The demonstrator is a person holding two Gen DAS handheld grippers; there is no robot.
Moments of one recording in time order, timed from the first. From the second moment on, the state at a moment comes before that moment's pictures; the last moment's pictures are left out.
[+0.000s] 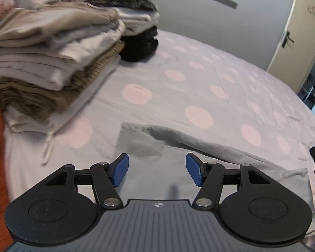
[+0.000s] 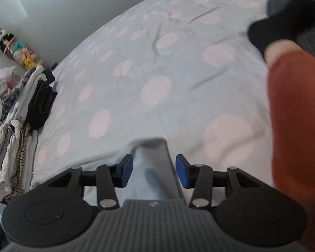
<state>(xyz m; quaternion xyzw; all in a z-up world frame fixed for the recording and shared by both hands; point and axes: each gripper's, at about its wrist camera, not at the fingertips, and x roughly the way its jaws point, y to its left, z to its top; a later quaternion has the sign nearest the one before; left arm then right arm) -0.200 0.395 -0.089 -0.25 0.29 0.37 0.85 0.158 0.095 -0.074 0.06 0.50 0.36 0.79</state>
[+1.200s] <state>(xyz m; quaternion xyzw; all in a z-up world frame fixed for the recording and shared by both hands) -0.192 0.414 -0.131 -0.23 0.33 0.38 0.84 0.198 0.206 -0.062 -0.18 0.57 0.32 0.73</state>
